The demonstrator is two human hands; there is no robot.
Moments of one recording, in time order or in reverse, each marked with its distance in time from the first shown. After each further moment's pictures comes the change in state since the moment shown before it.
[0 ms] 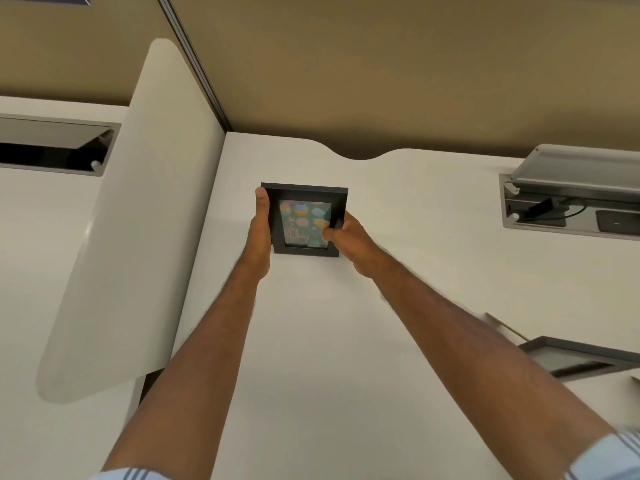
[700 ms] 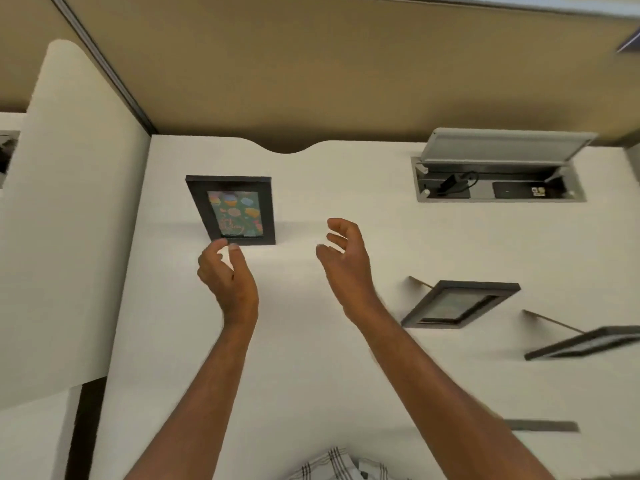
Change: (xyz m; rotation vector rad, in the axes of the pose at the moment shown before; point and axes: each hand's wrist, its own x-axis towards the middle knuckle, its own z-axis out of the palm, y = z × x) left_hand -0.102 -0.059 0.046 0.236 0.561 0.281; right_hand -0.161 0.007 -0.033 0.145 0.422 -0.240
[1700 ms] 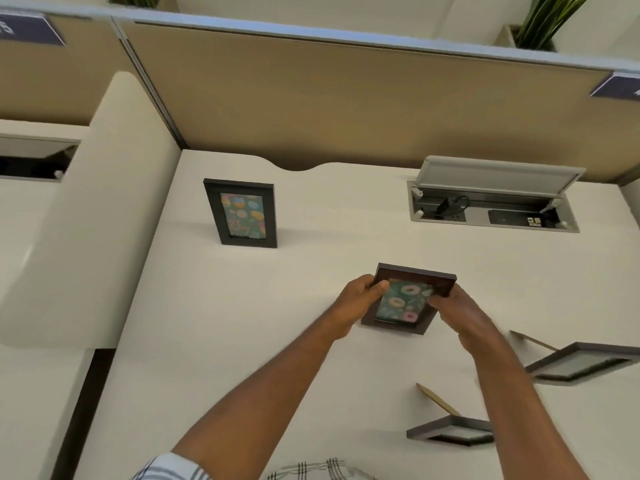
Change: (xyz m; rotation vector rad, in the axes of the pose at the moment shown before) left_hand -0.175 0.046 0.113 -0.047 -1.160 -0.249; right_hand -0.025 0.034 -0.253 -0.358 0.049 0.385
